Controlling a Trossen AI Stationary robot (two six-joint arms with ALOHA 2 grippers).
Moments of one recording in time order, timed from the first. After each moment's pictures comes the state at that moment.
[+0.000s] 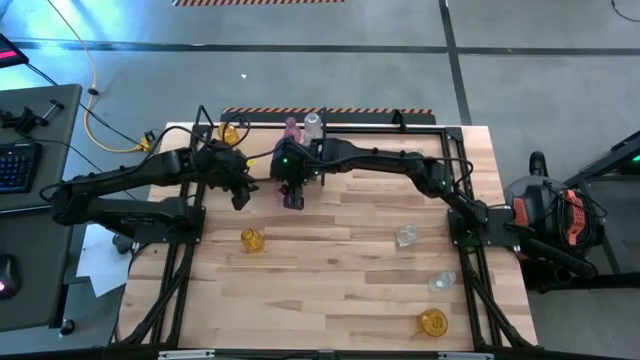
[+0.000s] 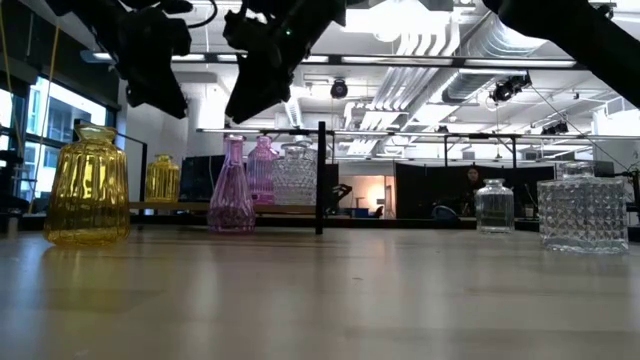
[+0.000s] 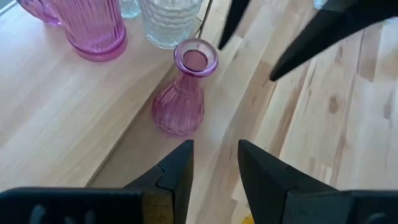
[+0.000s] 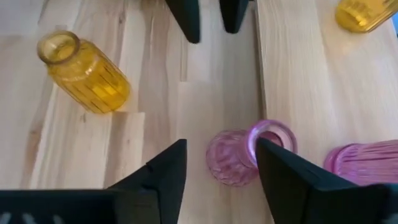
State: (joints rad) left arm 0.36 0.86 0.75 -0.71 0.07 -0.22; right arm -0.14 2.31 2.31 -0.89 -0.07 -0.16
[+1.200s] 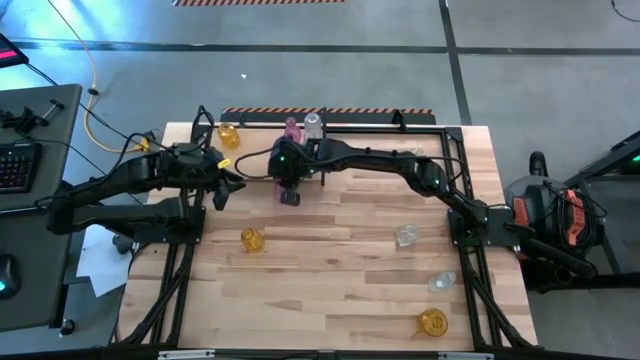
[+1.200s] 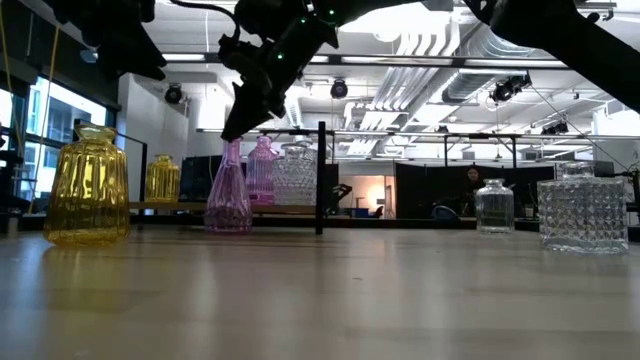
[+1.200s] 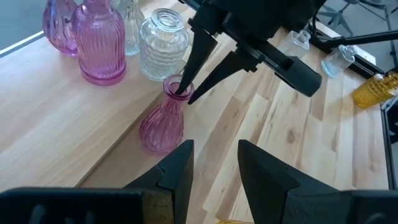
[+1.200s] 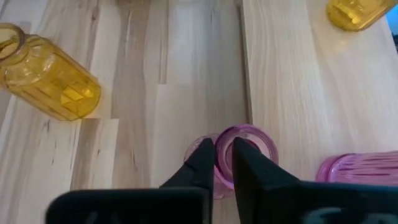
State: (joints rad) left arm 0.31 0.59 0.75 -0.77 0.04 -0.35; right arm -0.16 2.38 2.31 -0.84 -0.06 -0.18
